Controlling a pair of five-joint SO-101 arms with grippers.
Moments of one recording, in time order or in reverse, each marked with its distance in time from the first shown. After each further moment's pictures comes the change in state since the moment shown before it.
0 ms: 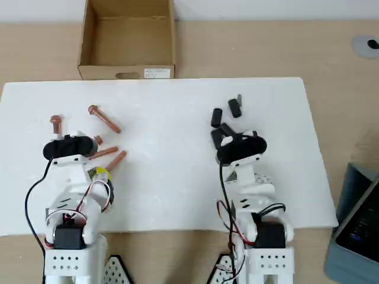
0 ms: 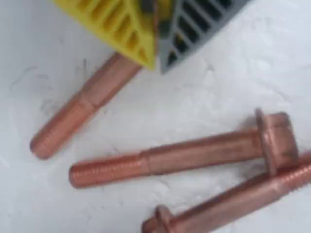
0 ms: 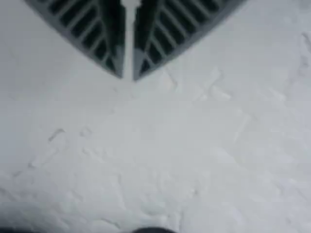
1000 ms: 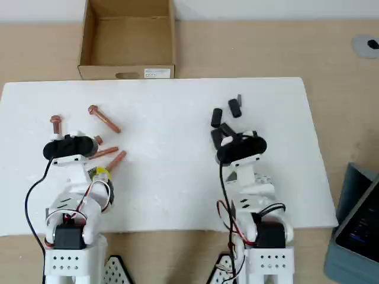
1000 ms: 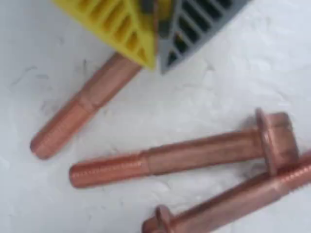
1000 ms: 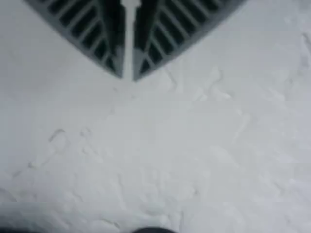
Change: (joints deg) left arm 0.0 0.0 0.0 0.0 -0.1; right arm 0.0 0.0 0.0 0.0 0.0
